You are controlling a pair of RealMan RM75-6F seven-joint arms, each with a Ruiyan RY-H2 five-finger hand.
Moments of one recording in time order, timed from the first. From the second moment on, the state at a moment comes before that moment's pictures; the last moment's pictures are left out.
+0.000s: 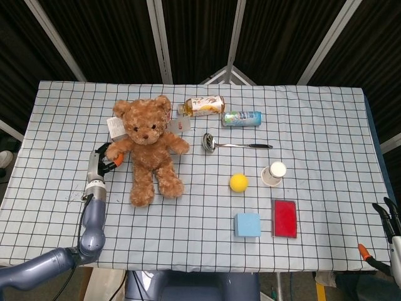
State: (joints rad) left arm -0.57 -1.76 -0.60 -1.39 0.55 1.05 -0.24; right arm -0.13 -0.91 0.00 -1.88 -1.59 1.65 -0.04
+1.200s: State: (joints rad) left arm -0.49 -1.71 -0.51 -1.39 0.84 1.08 -0.34; right arm -0.12 -0.91 0.00 -1.88 -1.60 1.65 -0.03
